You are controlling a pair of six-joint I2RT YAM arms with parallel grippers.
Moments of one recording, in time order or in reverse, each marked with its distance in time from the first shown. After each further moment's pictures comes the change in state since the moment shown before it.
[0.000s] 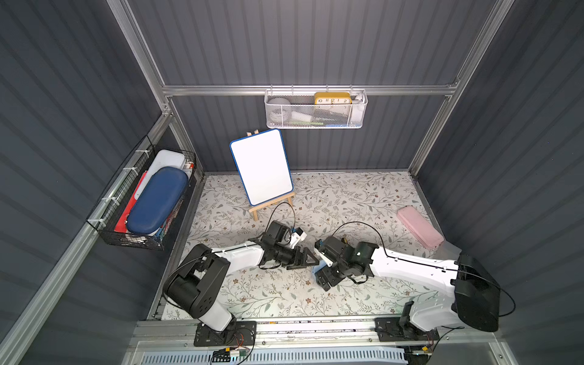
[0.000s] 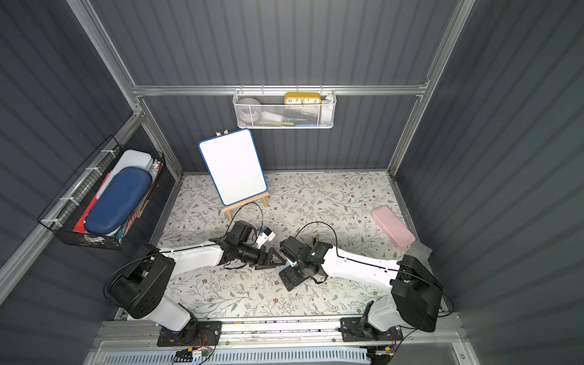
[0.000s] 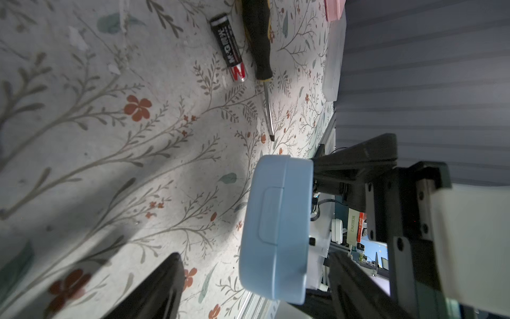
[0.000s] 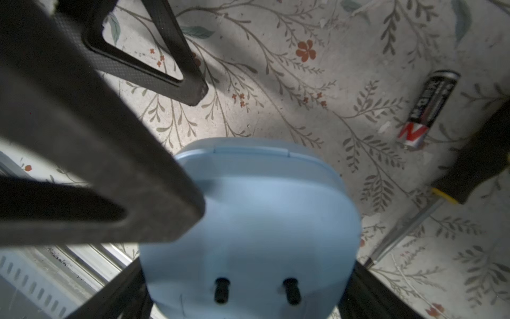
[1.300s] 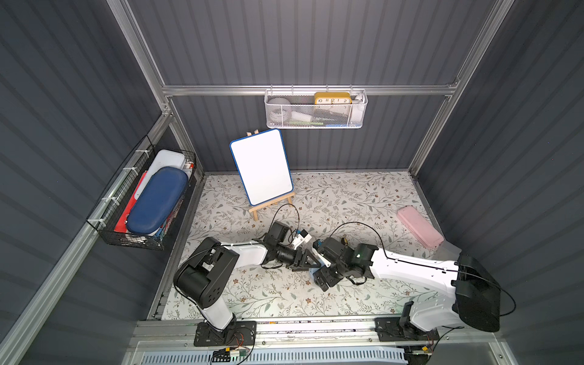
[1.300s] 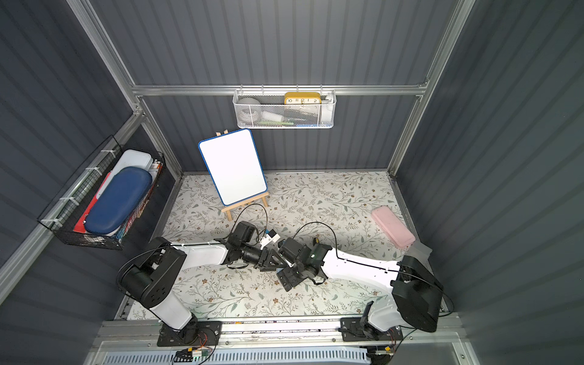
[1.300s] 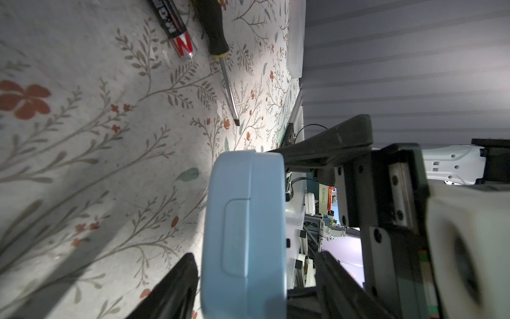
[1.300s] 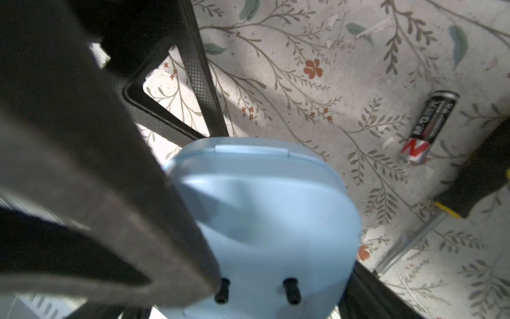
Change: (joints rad) left arm -0.002 0.077 -0.001 0.113 0.196 0.007; right arm 0.022 -0.003 -0.009 0.045 0.020 0.001
